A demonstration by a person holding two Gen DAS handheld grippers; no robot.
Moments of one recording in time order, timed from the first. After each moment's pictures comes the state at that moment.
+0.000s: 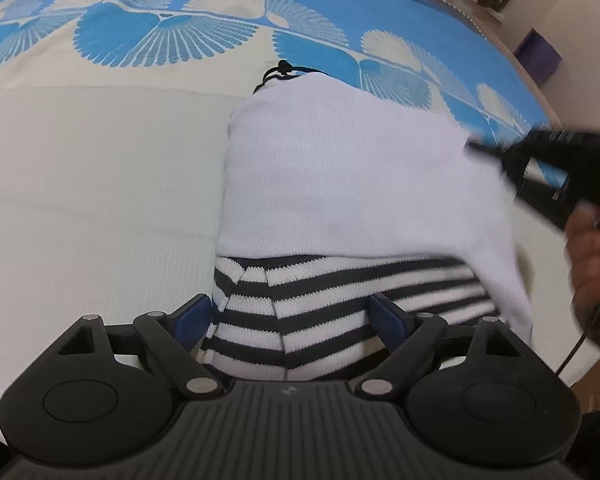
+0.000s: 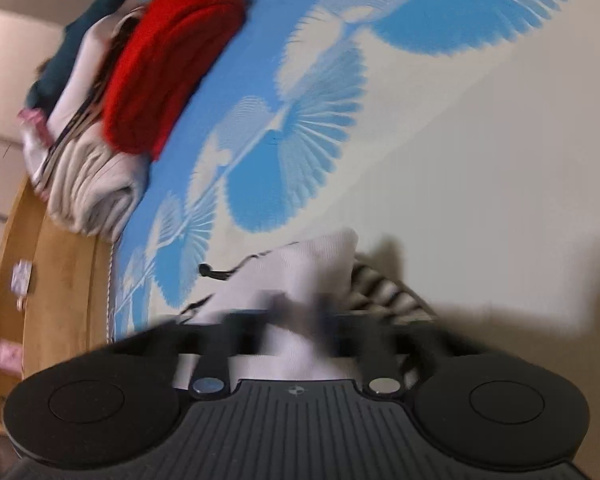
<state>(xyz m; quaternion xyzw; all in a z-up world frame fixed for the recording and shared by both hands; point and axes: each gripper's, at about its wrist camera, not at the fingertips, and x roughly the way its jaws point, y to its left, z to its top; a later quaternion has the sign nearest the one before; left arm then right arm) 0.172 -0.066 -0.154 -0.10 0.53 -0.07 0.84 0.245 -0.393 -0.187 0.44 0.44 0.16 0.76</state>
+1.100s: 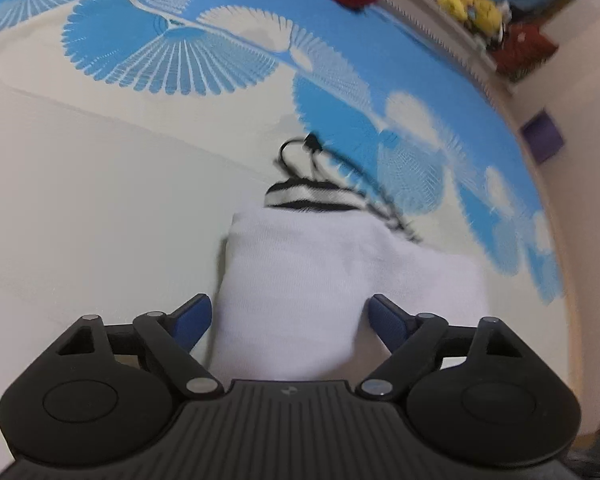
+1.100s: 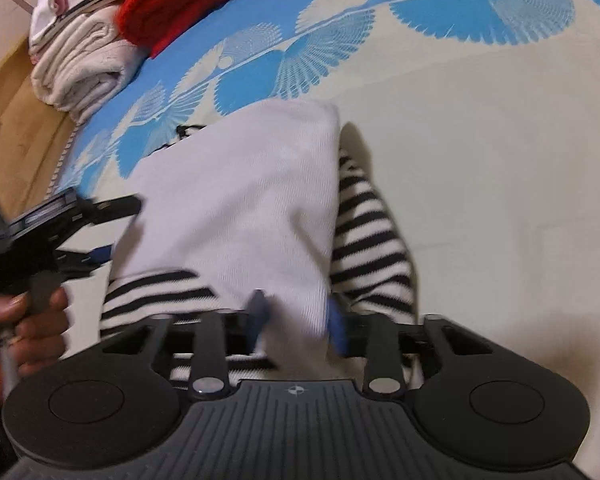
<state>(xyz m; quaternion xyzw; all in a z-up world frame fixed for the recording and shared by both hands) 0.254 -0.046 -0.179 -0.21 0.51 -0.06 0.84 0.147 -0.382 -0.180 0.26 0.52 0.19 0.79</state>
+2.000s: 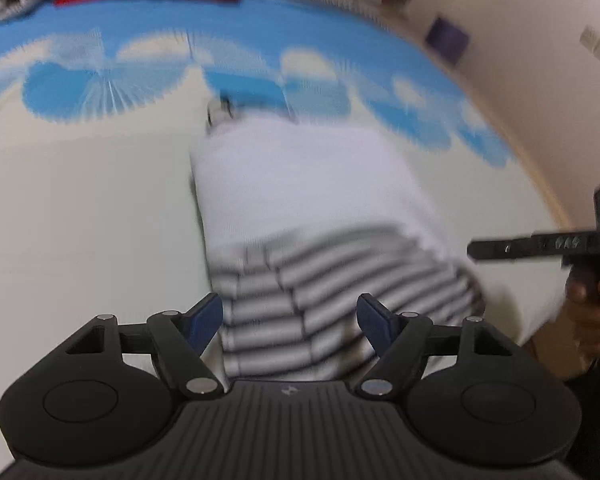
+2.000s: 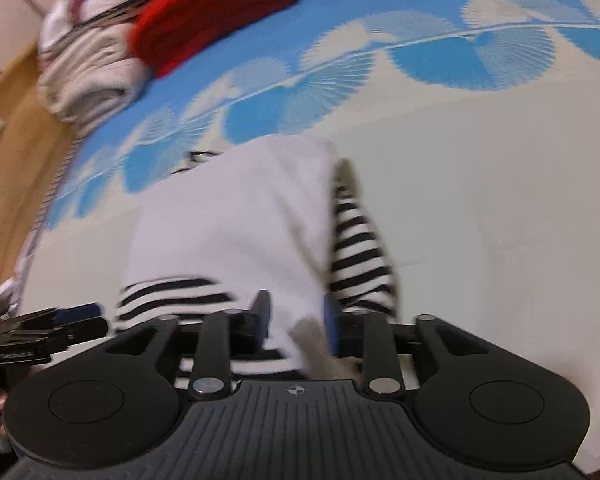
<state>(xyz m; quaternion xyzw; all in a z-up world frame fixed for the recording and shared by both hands) 0.128 -0.052 -0.146 -0.05 0.50 -0.19 0.85 0.120 -0.389 -0.151 0.22 0.50 0.19 0.82</state>
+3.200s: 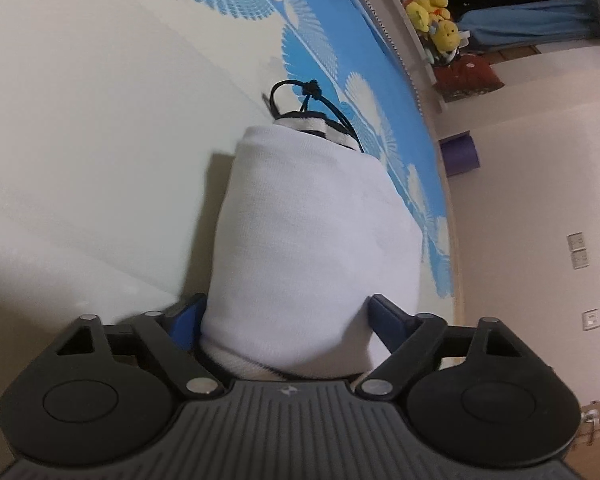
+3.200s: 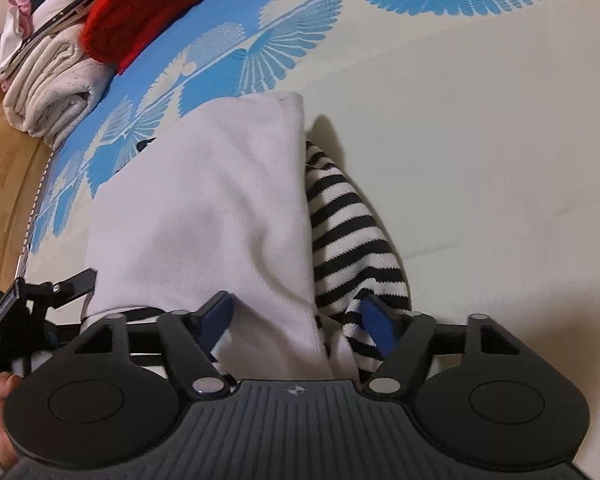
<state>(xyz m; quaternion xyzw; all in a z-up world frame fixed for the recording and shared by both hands) 0.235 -0.005 -0.226 -0.38 0.50 -0.18 0.76 0.167 -0.374 -0.212 0.29 0.53 0.14 0.79</state>
